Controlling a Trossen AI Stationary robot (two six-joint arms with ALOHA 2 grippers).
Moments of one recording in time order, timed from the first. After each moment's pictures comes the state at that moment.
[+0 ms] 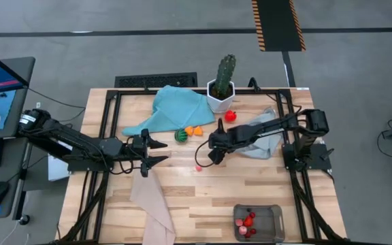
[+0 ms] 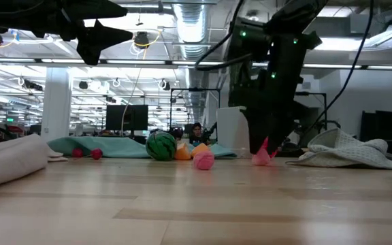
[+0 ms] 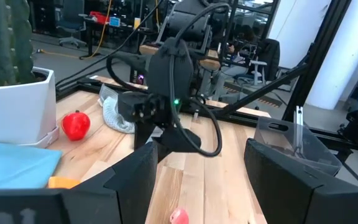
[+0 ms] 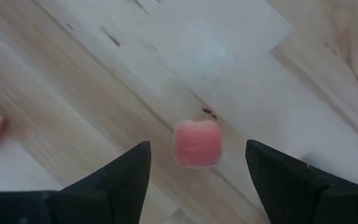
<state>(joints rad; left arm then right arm) -0.30 0.92 0.28 0.62 -0.38 -0.22 -0.01 1.78 1.06 -0.61 0.15 0.73</state>
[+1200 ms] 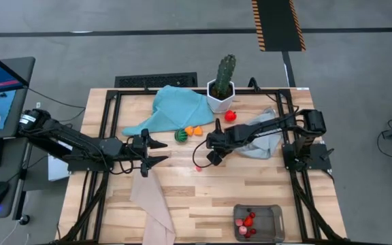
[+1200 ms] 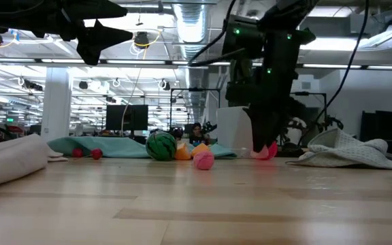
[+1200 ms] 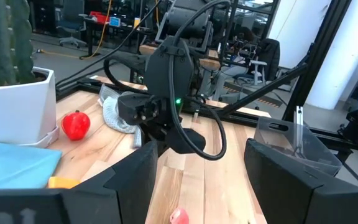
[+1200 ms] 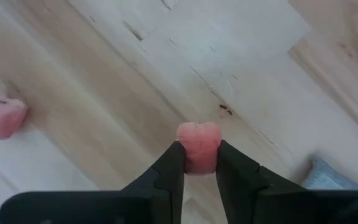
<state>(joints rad) -0.30 0.92 0.28 0.62 -0.38 -0.22 0.00 1.81 1.13 -0.67 0.11 0.70</state>
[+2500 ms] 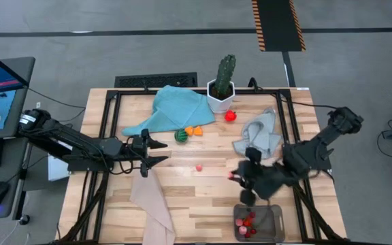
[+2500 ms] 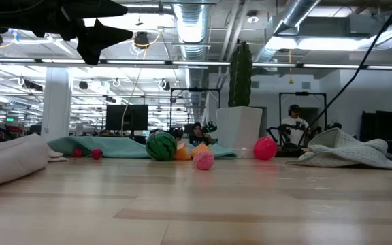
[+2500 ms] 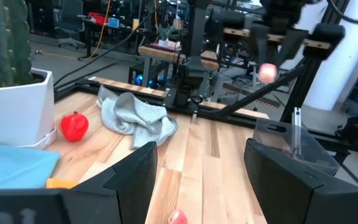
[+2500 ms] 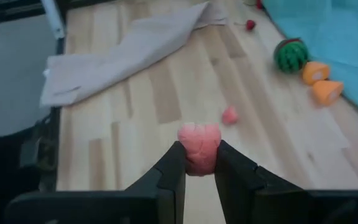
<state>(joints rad) -0.30 0.92 0.28 0.63 -0.37 -0.22 0.66 1.39 1.27 -0.79 0.54 0.66</state>
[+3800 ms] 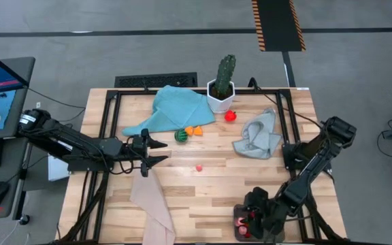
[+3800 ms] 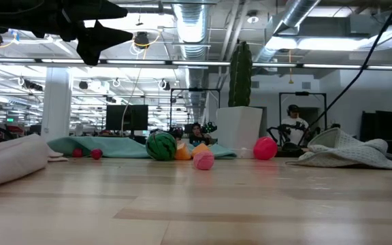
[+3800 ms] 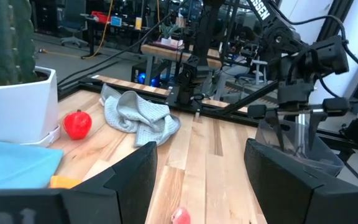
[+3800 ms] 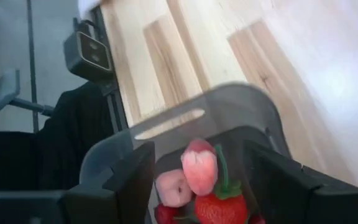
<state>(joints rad) -0.30 0.92 0.28 0.61 -0.38 -0.22 0.92 1.58 0.92 -0.30 0.37 1.21</state>
